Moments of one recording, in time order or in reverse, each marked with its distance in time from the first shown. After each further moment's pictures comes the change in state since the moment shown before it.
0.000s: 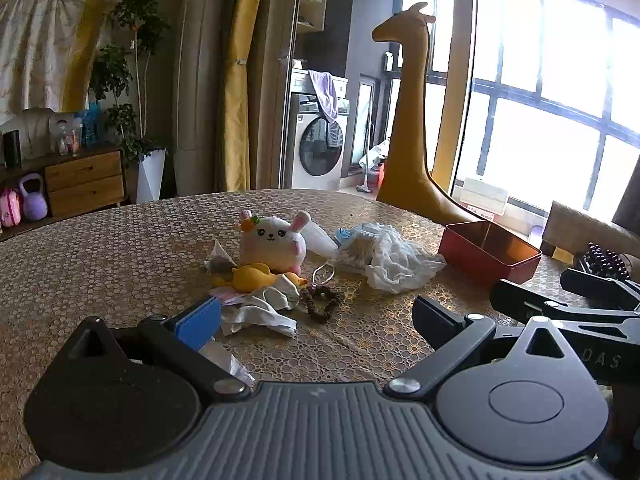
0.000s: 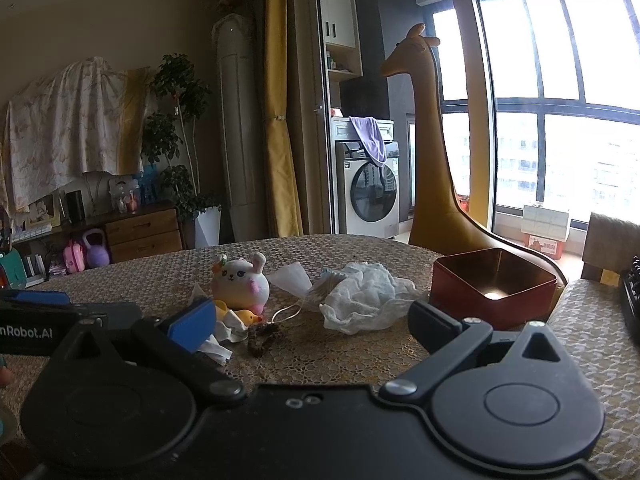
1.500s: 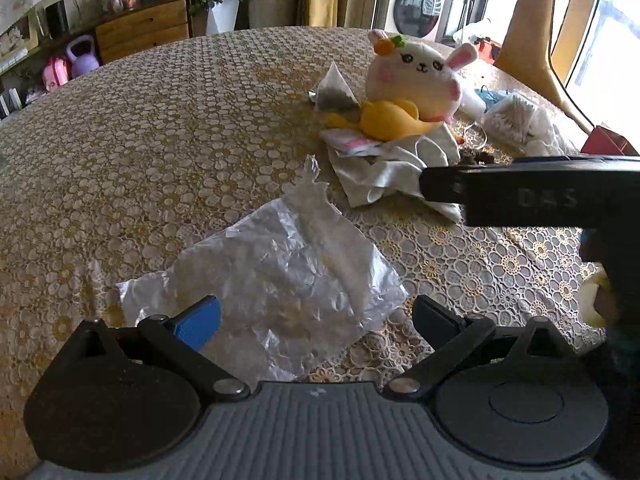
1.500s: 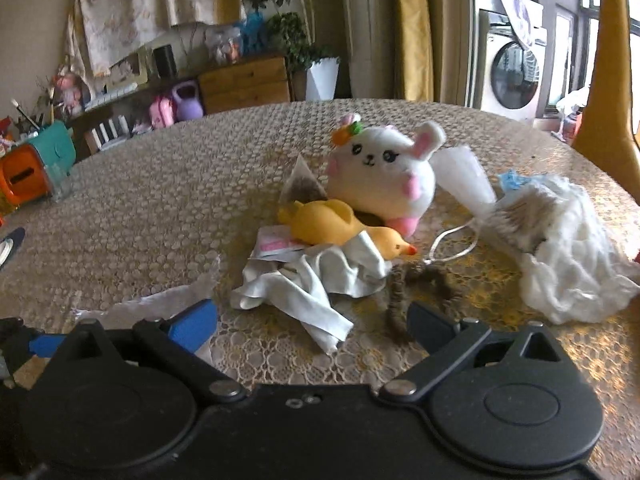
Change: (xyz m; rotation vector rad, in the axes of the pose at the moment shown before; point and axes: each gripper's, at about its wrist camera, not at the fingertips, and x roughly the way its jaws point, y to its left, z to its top) left arm 0.140 0.105 -0.052 -0.145 0.457 0.199; right arm 0.222 0.092 -0.014 -0.189 0.479 0.337
